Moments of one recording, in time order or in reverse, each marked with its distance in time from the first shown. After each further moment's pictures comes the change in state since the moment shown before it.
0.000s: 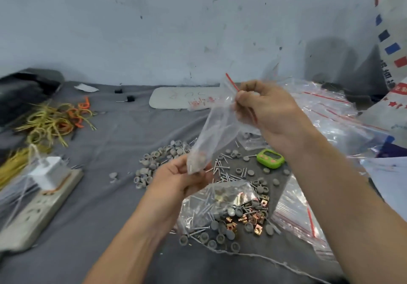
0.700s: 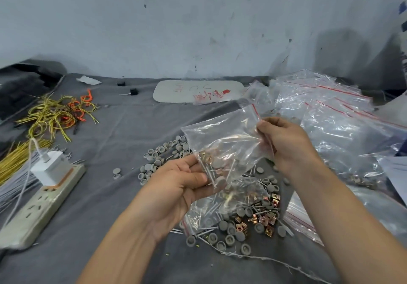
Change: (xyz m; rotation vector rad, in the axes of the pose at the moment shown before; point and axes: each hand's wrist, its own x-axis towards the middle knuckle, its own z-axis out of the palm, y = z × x) left_hand 0.000 0.015 -0.010 -0.299 -0.200 -0.196; right_hand 0.006 0.082 -0.026 0.093 0.293 0.282
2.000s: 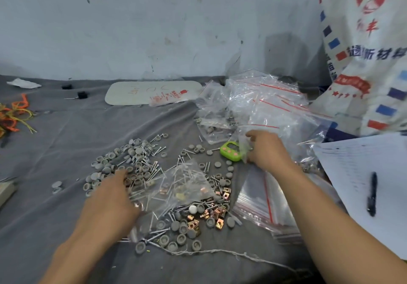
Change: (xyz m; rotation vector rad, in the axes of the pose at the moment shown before) left_hand 0.008 -0.021 -0.024 1.726 0.584 -0.112; right_hand 0.042 0.018 -0.111 -1.408 0.046 -0.193
